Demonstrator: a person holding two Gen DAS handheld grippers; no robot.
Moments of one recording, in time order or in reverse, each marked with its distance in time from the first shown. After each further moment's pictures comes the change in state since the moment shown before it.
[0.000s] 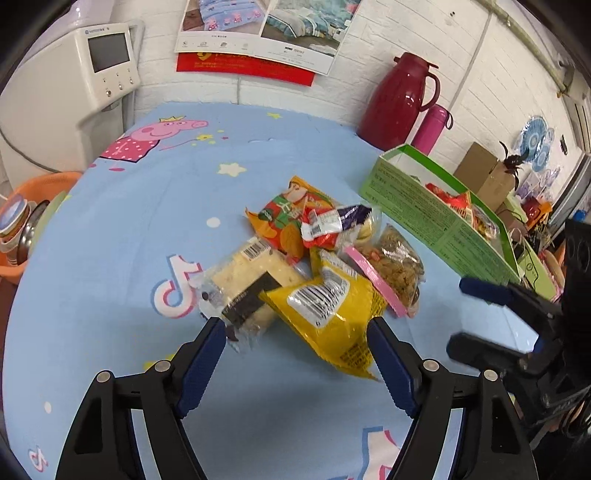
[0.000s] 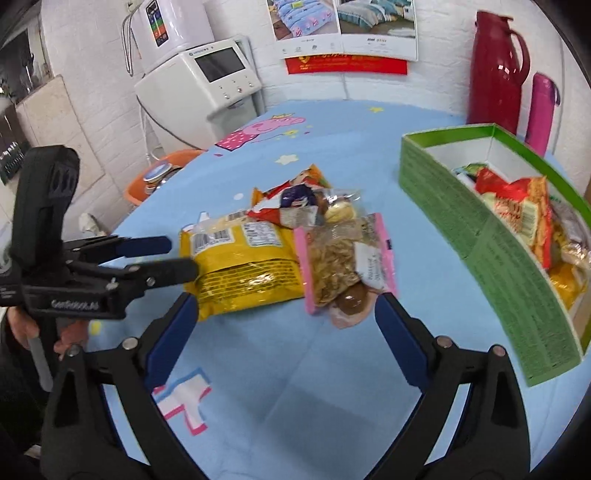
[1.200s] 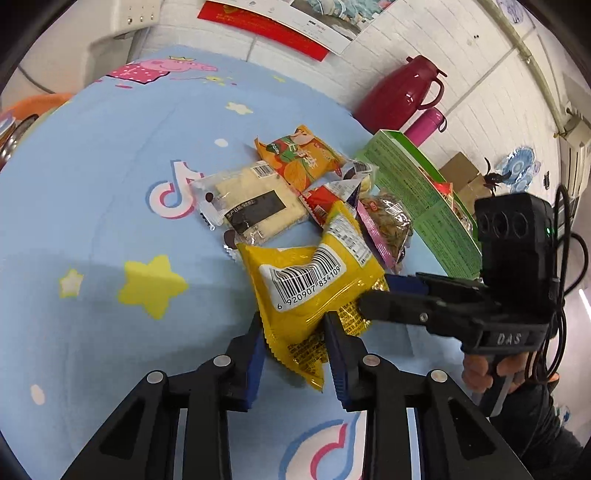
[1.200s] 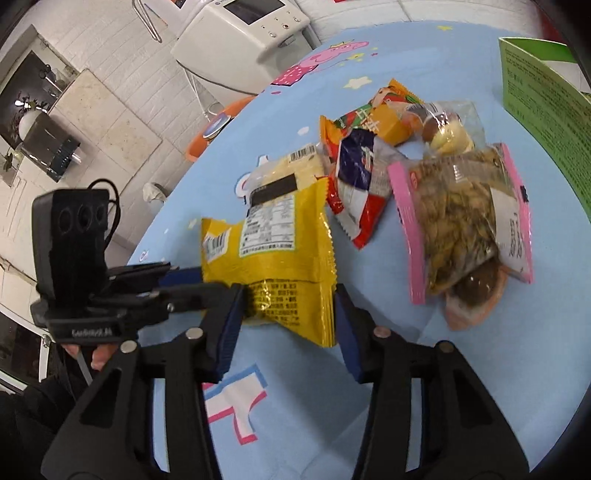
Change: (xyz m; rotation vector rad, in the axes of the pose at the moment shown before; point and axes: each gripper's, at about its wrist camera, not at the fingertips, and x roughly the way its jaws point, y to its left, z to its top) left arm 0.004 0.032 -0.049 -0.166 0.100 -0.191; right arm 0.056 0.001 -0.005 0.034 0.234 0.323
